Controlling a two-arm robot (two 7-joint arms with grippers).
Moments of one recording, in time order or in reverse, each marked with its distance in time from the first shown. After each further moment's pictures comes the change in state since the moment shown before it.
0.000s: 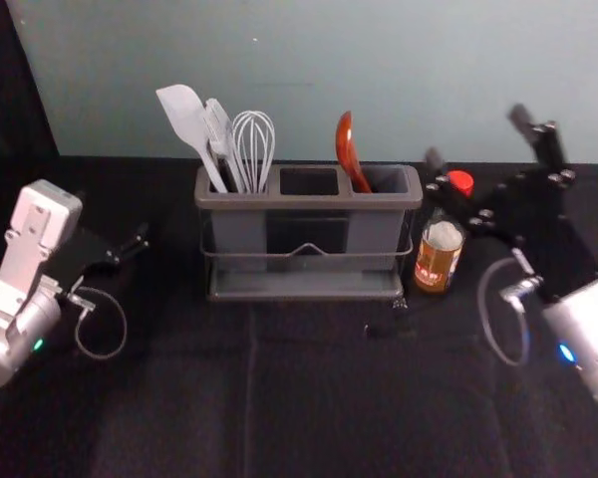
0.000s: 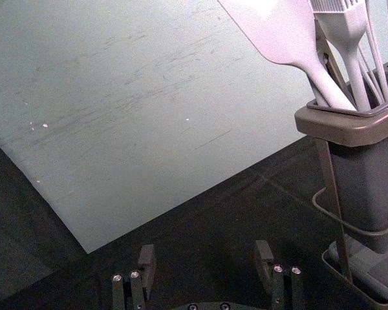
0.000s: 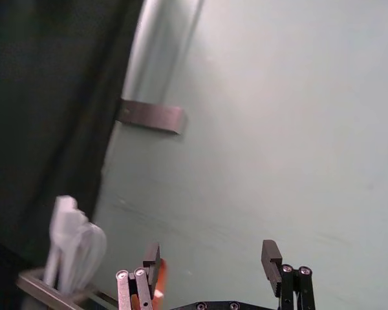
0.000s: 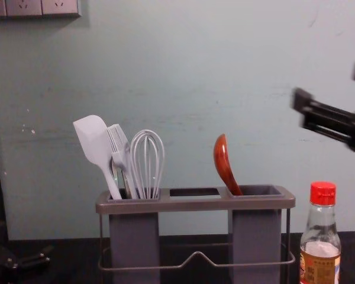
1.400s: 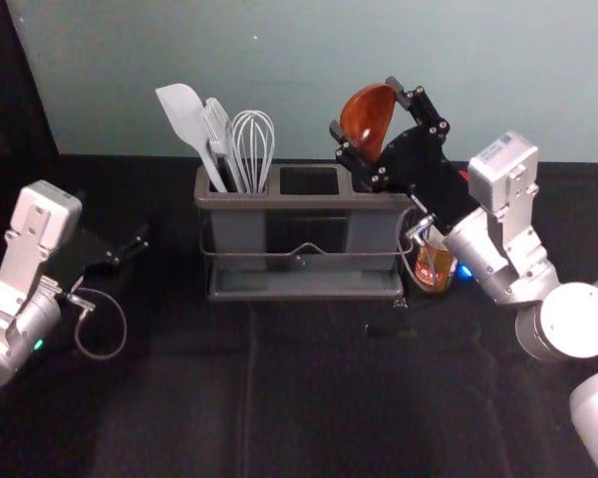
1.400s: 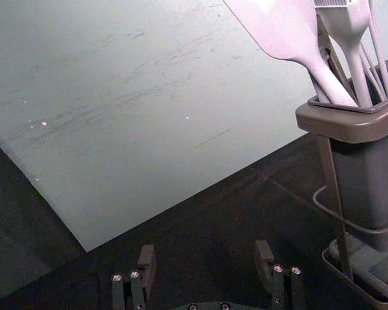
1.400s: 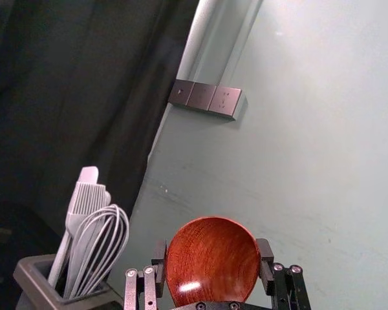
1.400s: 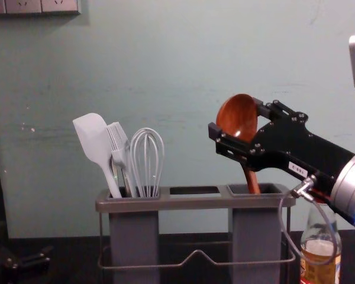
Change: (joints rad) left arm 0.000 0.000 0.000 0.000 0.000 0.000 0.000; right arm 0.426 -0.059 -0.174 0.509 -0.010 -0.101 0.103
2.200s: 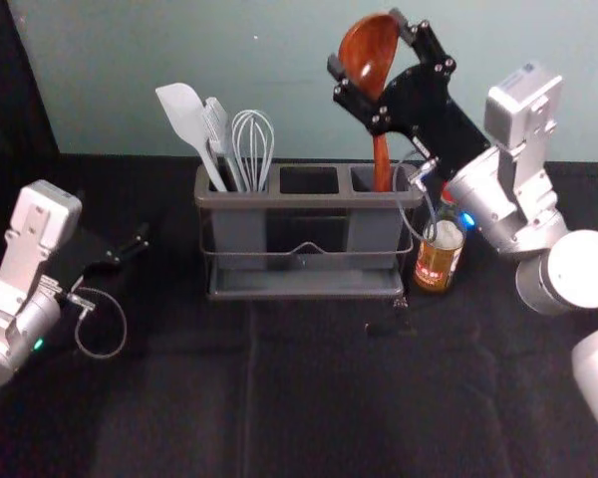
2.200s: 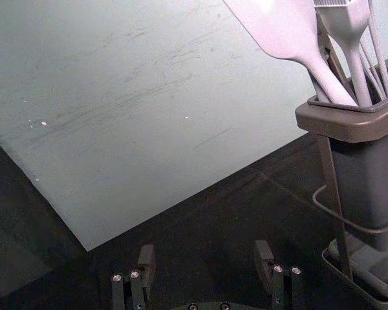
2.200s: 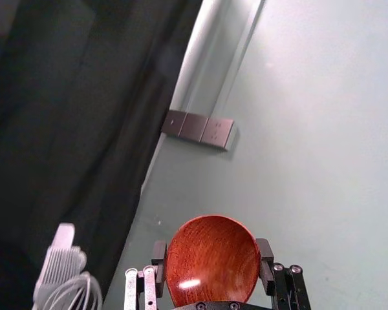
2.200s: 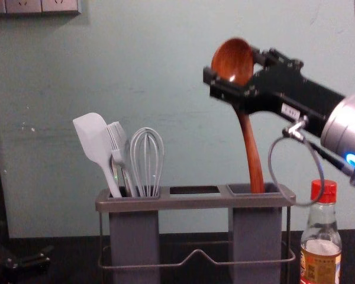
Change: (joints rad) left arm 0.000 0.000 0.000 0.000 0.000 0.000 0.000; right arm 0.074 -0.002 -0.005 -0.048 0.060 0.052 0.018
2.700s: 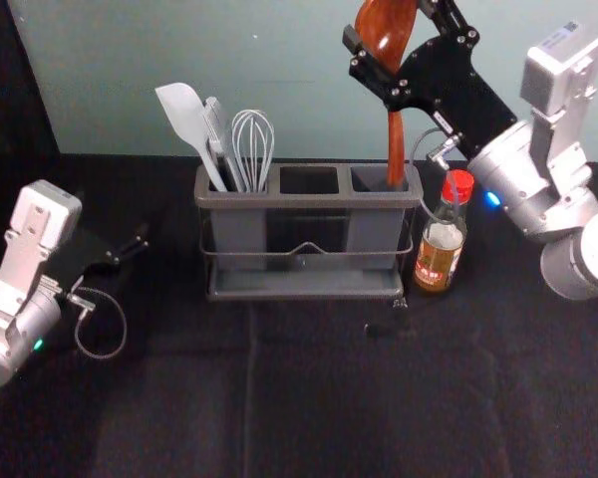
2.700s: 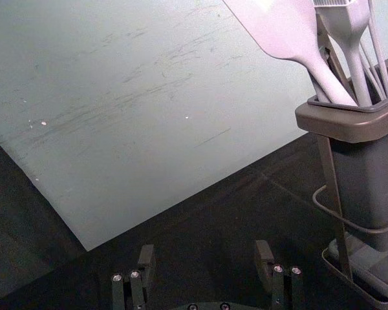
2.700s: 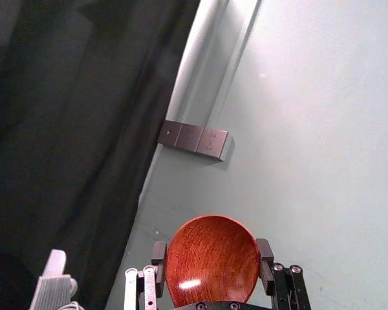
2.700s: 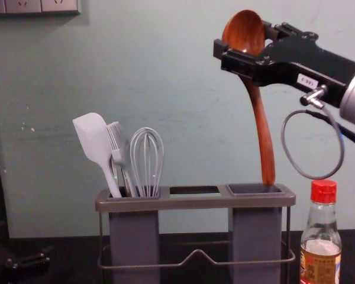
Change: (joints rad) left arm 0.000 0.000 0.000 0.000 0.000 0.000 0.000; right arm -0.013 0.045 0.017 -0.118 0.060 0.098 0.024
